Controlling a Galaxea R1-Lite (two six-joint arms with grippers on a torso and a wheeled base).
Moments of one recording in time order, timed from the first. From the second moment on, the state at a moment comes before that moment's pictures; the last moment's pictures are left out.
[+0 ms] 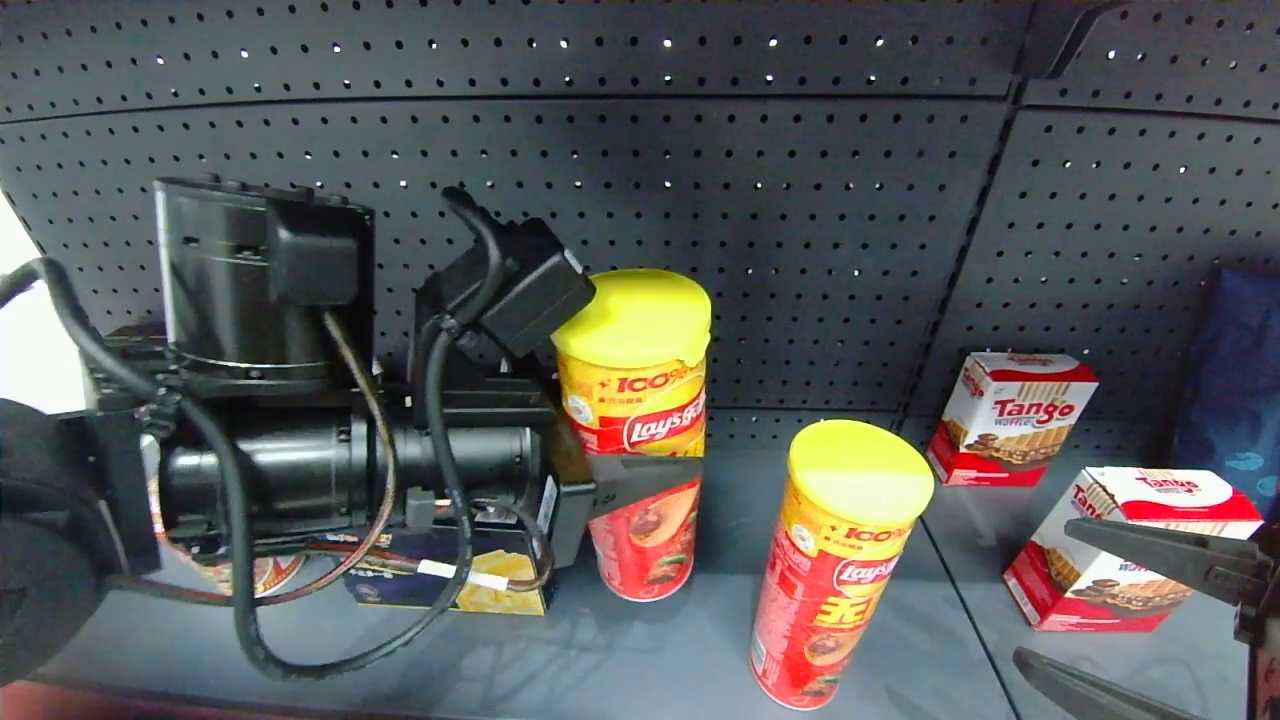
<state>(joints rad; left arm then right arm) -0.64 1.58 -0.99 -0.29 -0.42 0.20 0.77 0.94 -0.39 -0.42 -0.02 -0.03</state>
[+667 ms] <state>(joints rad) -0.61 1.85 -1.24 -0.28 -0.59 0.21 0.78 0.93 -0.36 -0.42 -0.02 -0.02</state>
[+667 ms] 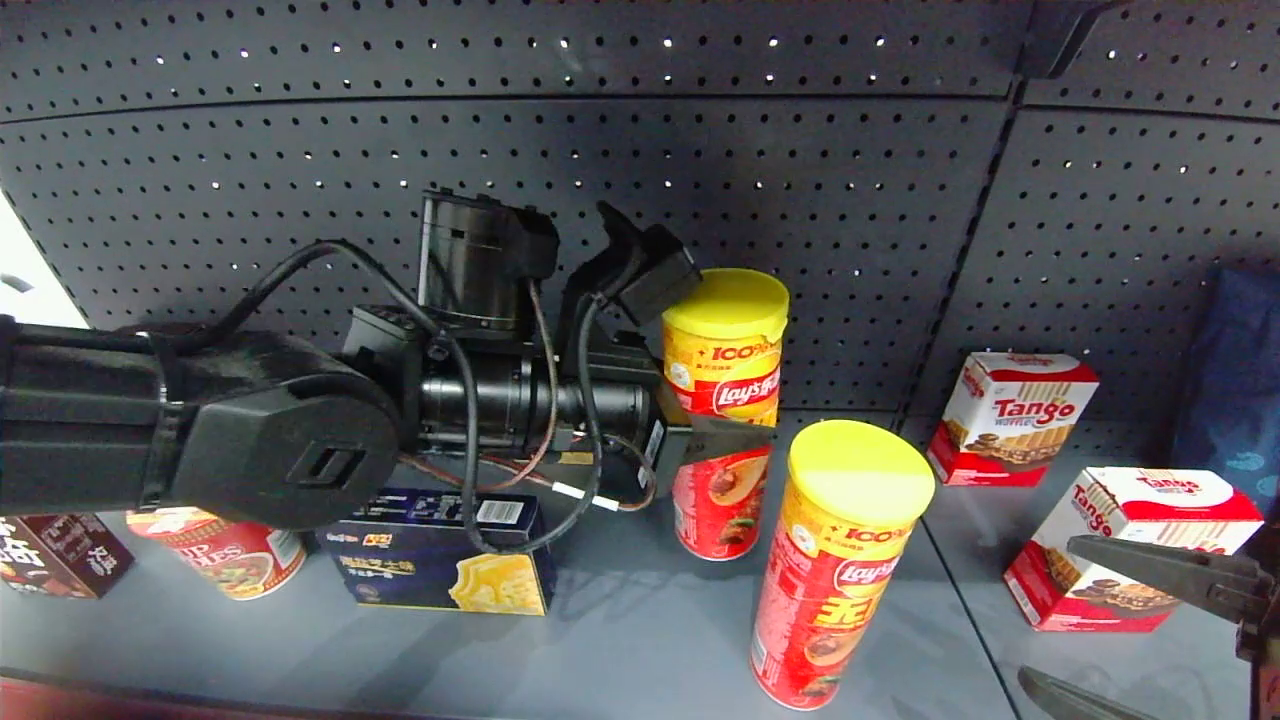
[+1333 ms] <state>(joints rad) -0.58 2.06 -1.44 -0.28 -0.54 0.26 0.79 0.92 -0.34 -0.42 -0.01 -0.01</state>
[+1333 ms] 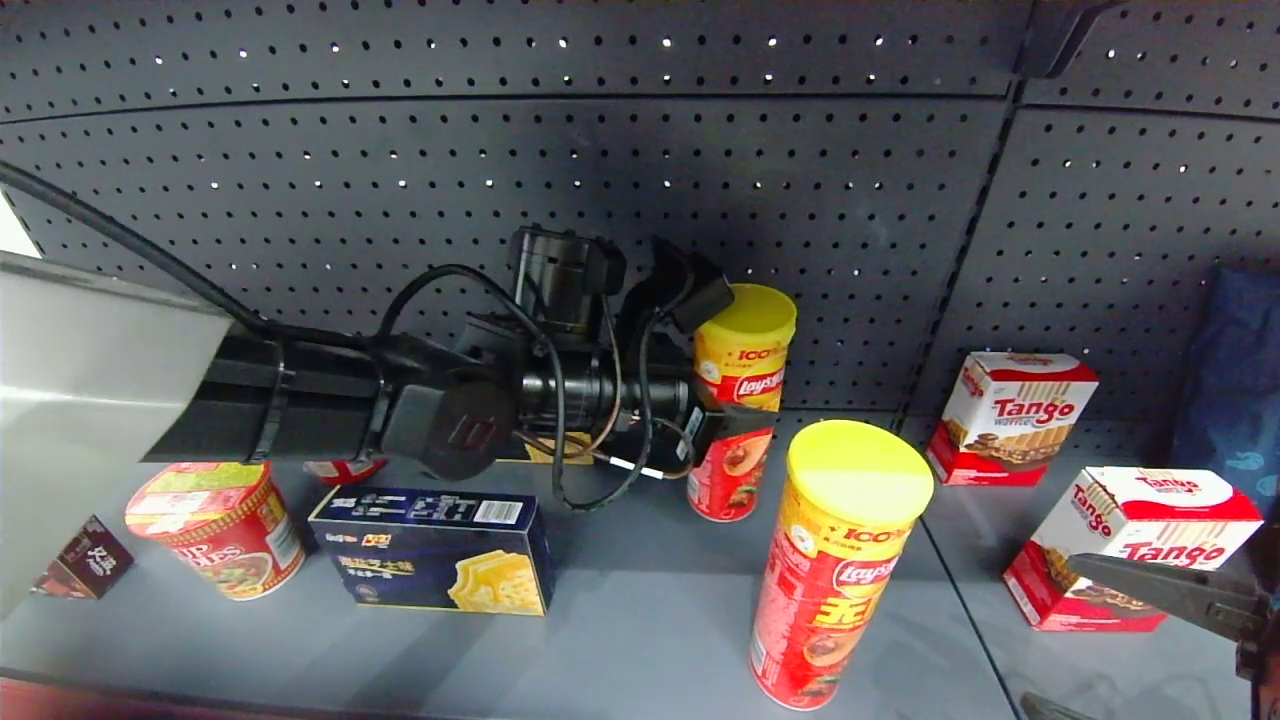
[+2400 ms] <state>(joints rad) -0.59 2.22 -1.58 -0.28 -0.54 0.27 0.79 0.89 -0.28 -0.42 -0.01 -0.02</state>
